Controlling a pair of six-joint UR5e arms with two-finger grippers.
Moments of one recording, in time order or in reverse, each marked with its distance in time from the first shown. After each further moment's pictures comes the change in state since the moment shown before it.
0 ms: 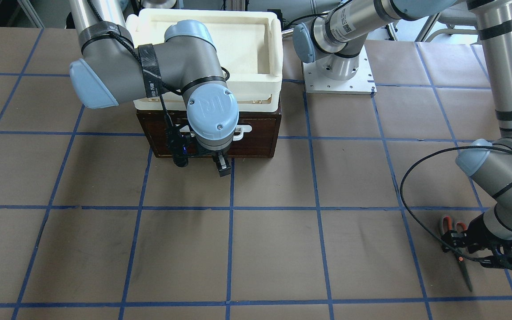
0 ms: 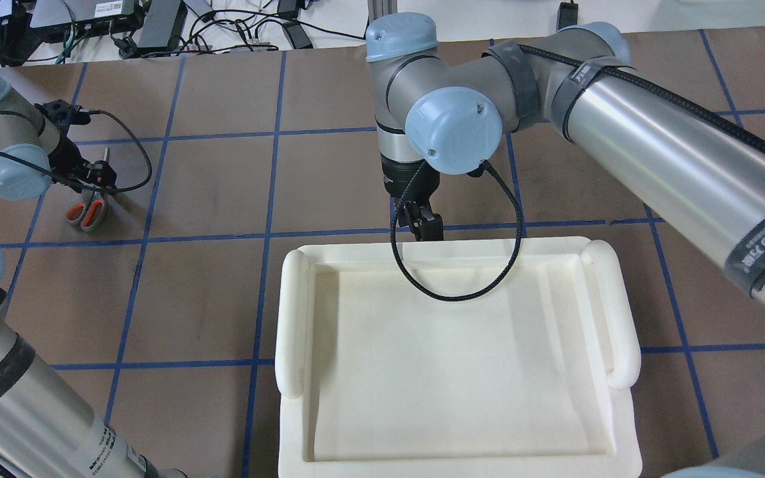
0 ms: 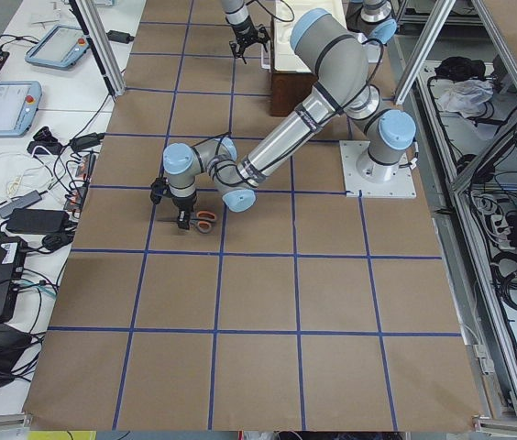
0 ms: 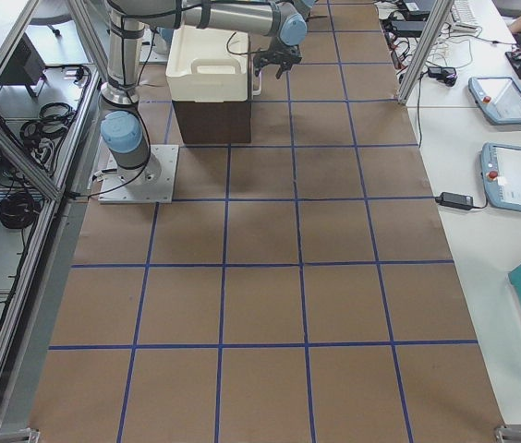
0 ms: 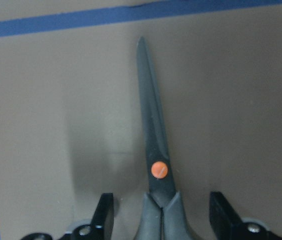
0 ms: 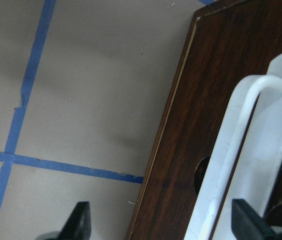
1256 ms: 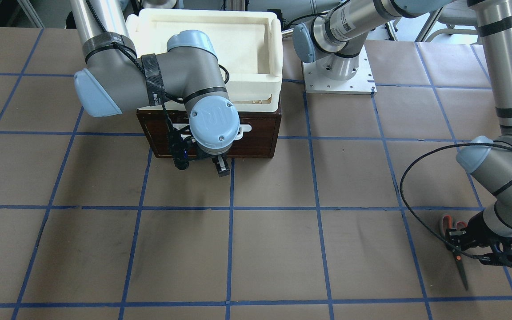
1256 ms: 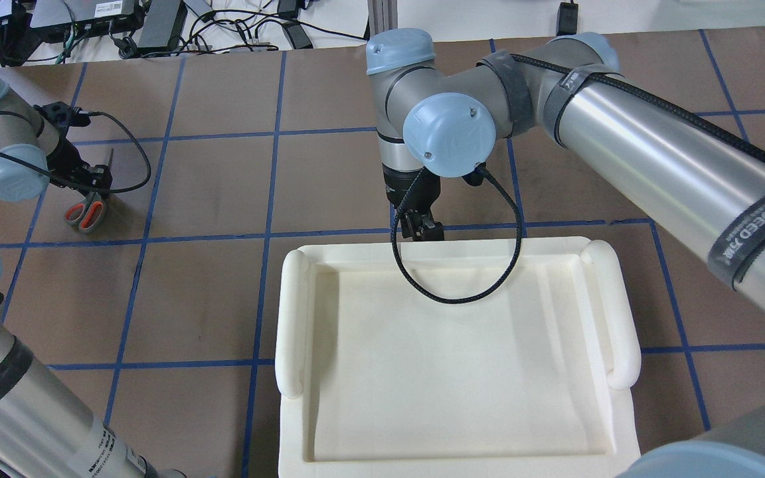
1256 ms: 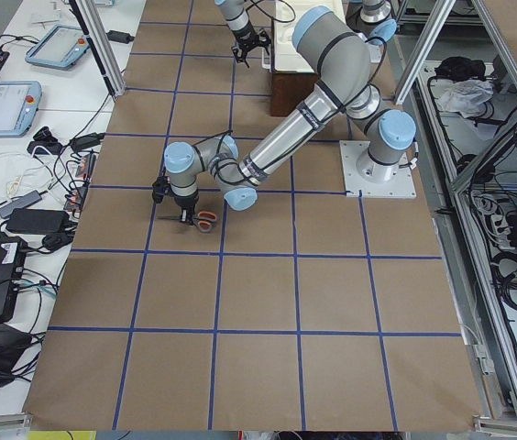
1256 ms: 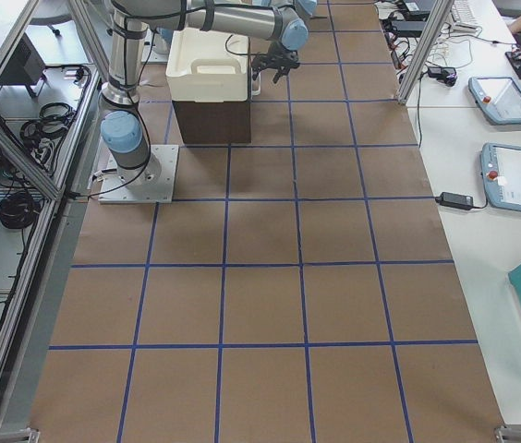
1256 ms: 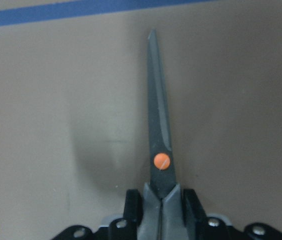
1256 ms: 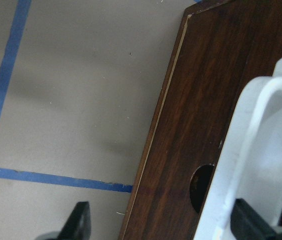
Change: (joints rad) left arm 0.001 0.014 -0.009 -0.019 0.000 0.002; right arm 0.000 0.021 0.007 0.022 0.000 0.000
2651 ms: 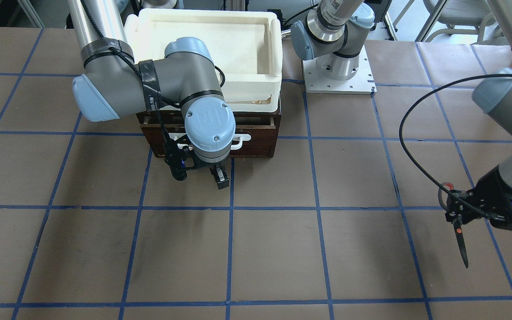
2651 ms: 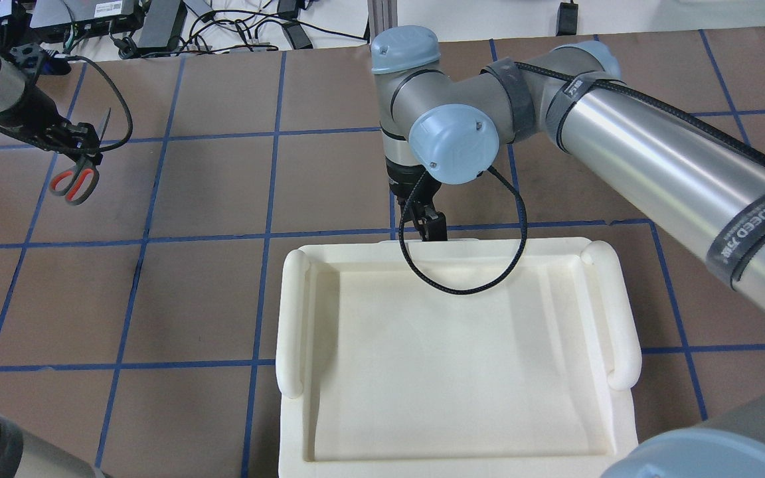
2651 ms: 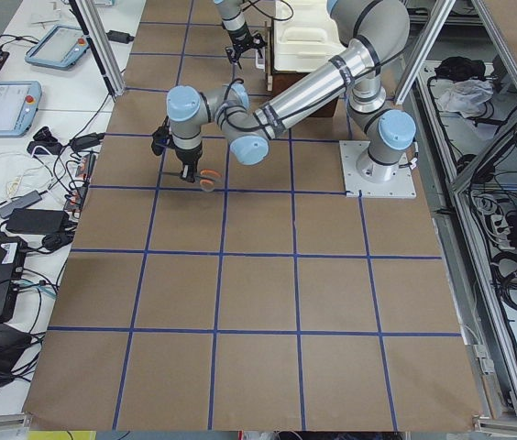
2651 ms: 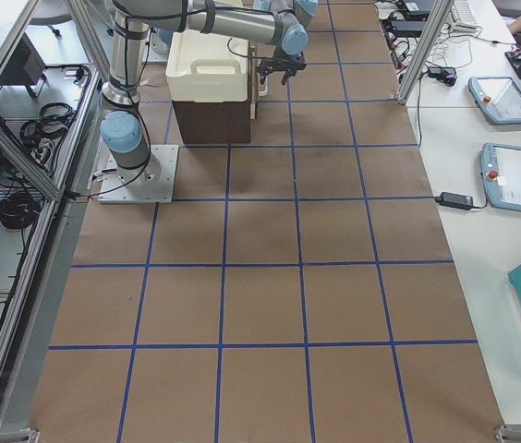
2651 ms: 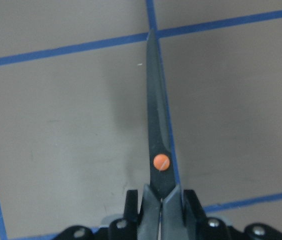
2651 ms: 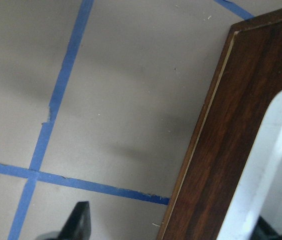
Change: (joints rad) left arm -0.081 0.304 0.004 -0.330 -0.087 0.007; right arm -0.014 0.007 0.016 -0.136 -0.034 -0.053
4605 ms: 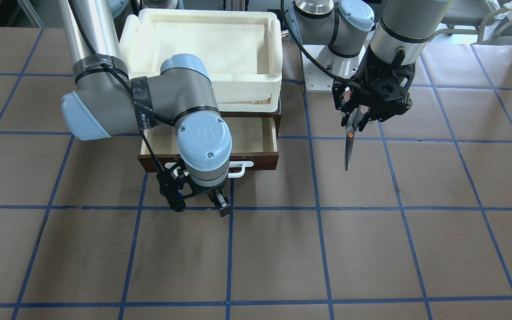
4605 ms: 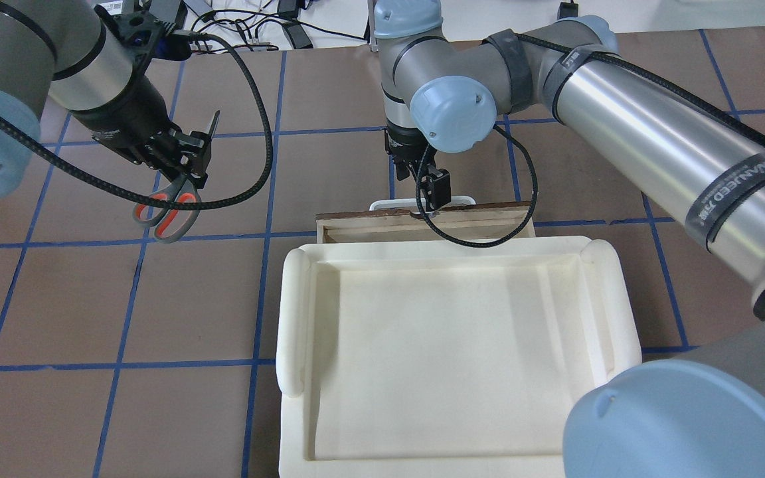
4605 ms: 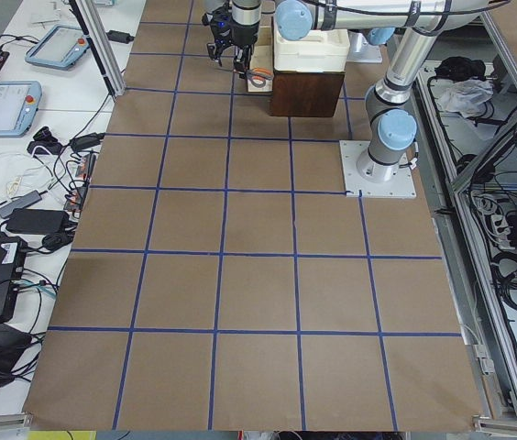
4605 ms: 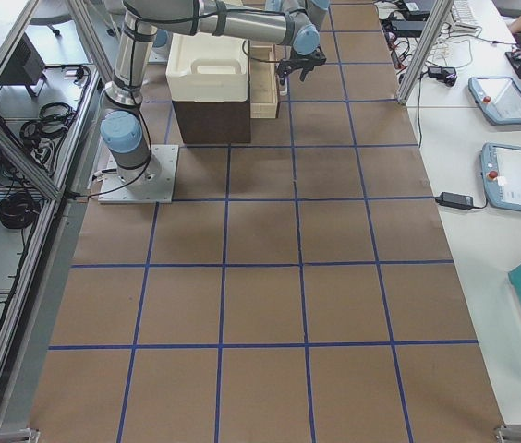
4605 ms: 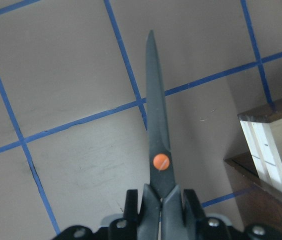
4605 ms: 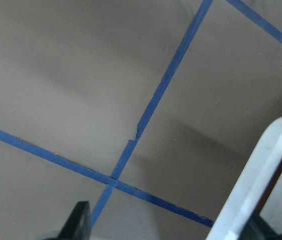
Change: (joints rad) left arm -0.410 0.381 -0.101 -0.296 0.041 -0.236; right arm -0.030 0.079 -0.129 -0.074 -0.026 -0.156
